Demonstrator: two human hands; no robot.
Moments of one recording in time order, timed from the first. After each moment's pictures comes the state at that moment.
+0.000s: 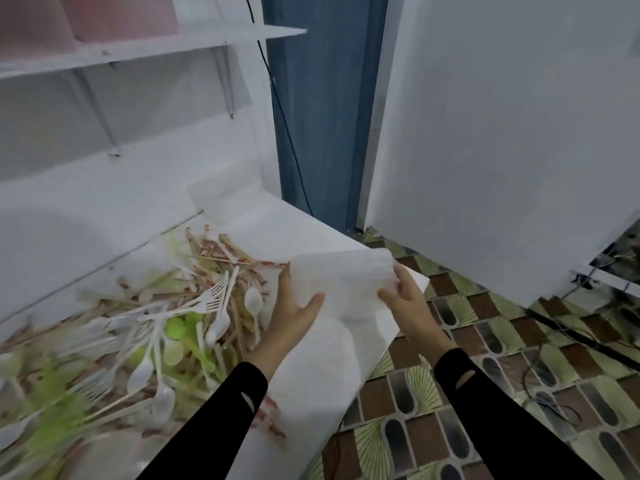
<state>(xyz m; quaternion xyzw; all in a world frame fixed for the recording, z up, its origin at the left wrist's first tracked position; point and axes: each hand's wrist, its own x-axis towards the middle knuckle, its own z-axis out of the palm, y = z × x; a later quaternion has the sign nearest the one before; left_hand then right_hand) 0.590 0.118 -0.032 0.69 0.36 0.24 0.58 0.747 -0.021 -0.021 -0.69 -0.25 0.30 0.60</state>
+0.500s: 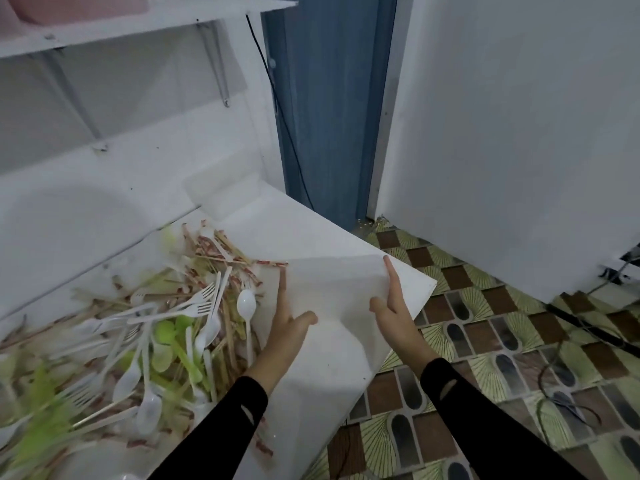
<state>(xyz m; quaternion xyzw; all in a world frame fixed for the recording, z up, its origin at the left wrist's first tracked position) 0.604 0.112 -0.053 0.59 0.38 0.25 0.66 0.757 -0.006 -0.048 -0.70 -0.28 0.33 0.57</state>
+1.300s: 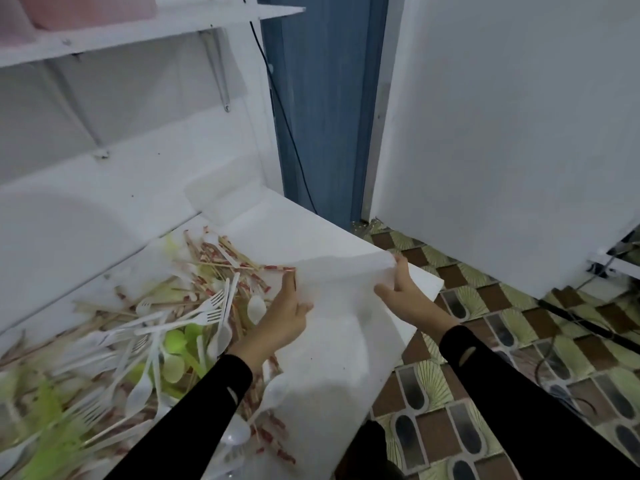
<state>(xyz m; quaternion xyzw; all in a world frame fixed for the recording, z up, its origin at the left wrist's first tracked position) 0.594 0.166 -0.039 0.81 0.32 0.10 0.49 0.782 0.020 -0.029 -0.73 -0.33 0.34 0.48</state>
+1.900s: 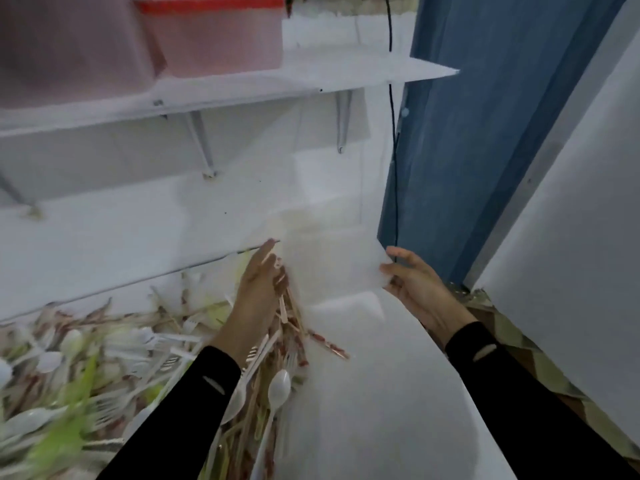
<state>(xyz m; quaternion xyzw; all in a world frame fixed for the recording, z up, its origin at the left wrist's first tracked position) 0.617 0.313 0.010 0.39 0.43 0.50 0.64 0.863 0.260 0.018 -0.56 -0.24 0.55 0.57</state>
